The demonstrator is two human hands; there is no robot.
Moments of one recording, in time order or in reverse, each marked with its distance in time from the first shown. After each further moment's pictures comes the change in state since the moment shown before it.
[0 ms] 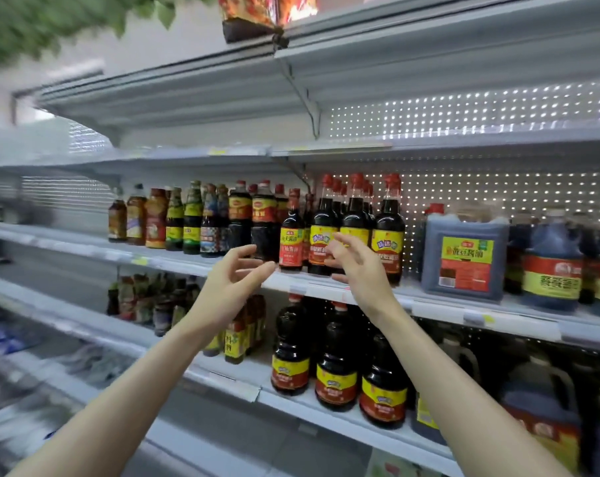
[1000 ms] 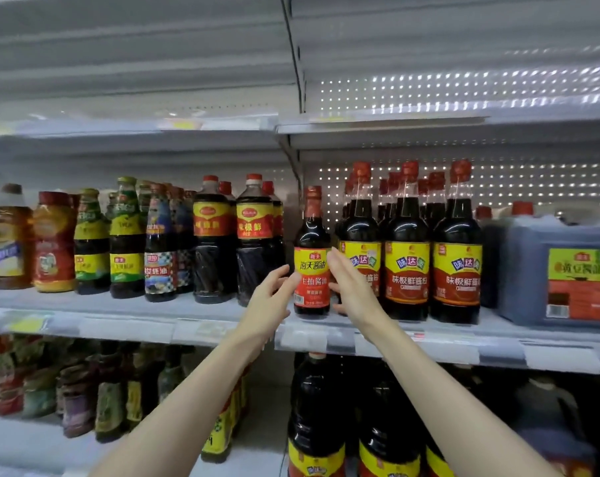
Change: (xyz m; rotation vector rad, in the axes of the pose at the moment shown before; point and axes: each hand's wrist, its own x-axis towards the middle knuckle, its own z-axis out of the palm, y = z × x) left_hand 0.259 -0.188 -0.003 -0.222 -0.296 -0.185; right_hand 0.201 0.150 0.133 -0.055 0.132 0.246
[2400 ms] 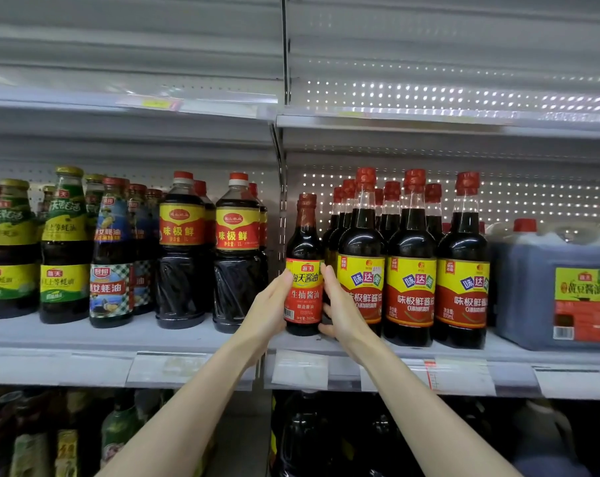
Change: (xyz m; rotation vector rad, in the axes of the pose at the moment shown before) left_hand 0.085 -0.036 -0.001 -0.168 -0.234 0.031; right_hand 0.059 0.032 0.019 0.106 0.079 0.180
